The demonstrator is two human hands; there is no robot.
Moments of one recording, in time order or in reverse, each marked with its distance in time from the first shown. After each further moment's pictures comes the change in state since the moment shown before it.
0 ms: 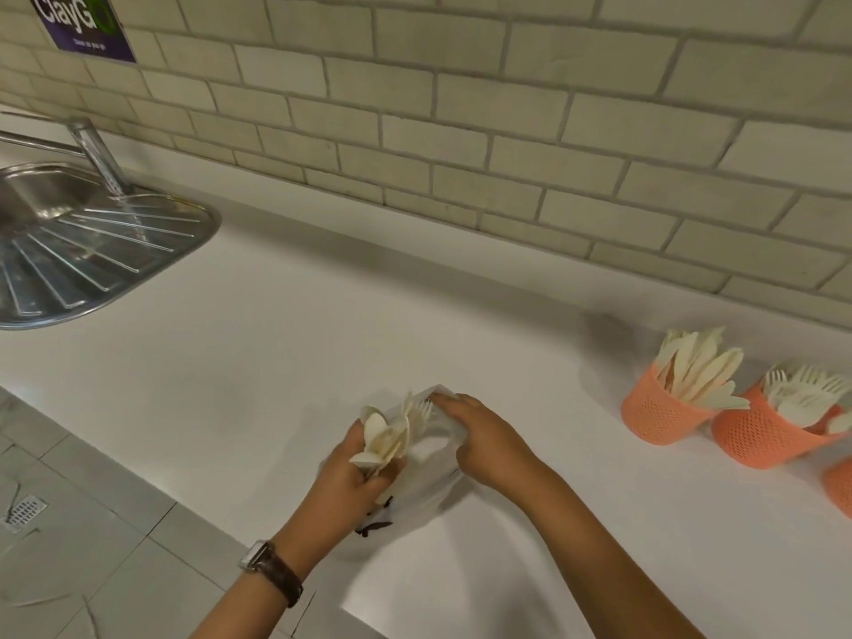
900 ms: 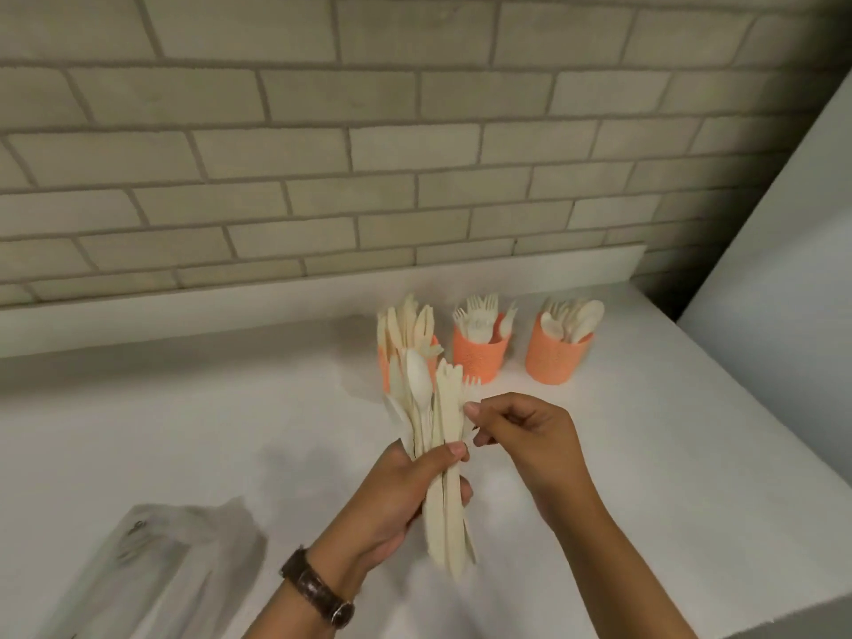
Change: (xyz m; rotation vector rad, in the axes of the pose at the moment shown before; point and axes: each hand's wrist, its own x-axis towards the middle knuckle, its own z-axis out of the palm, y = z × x) left_hand -0.020 0.180 0.203 -0.544 -0.859 -0.194; right_hand -0.223 0.078 -0.114 0.913 1.055 0.254
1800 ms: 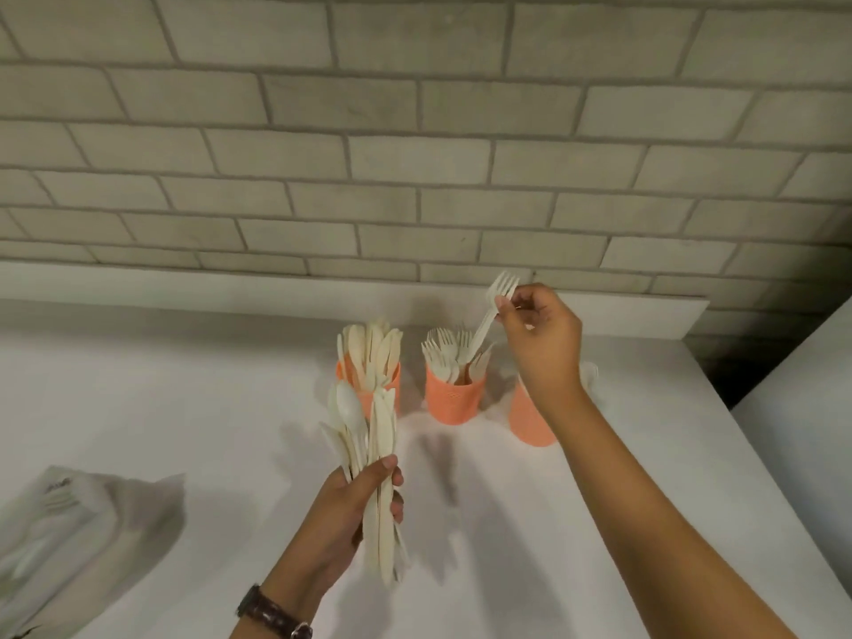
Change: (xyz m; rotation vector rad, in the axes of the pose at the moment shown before) left_hand 0.067 -0.023 0.069 -0.159 0.468 0.014; right_hand 0.208 -0.019 -0.082 -0.236 0.063 -0.480
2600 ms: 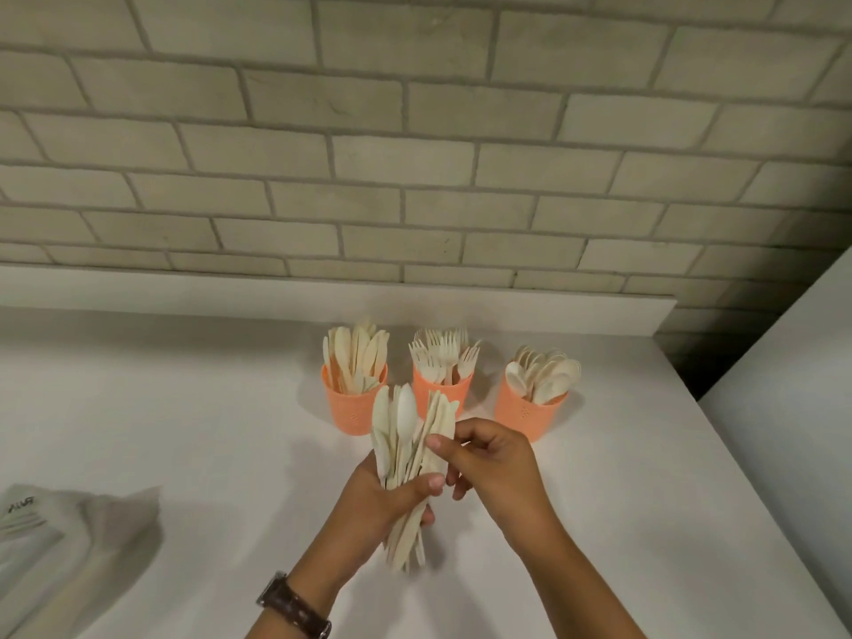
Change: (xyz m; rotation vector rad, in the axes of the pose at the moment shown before) left_hand 0.005 0.001 0.017 0.243 -0.168 0.166; right_hand -0.120 -0.026 -0.014 0.224 -0.405 0.516
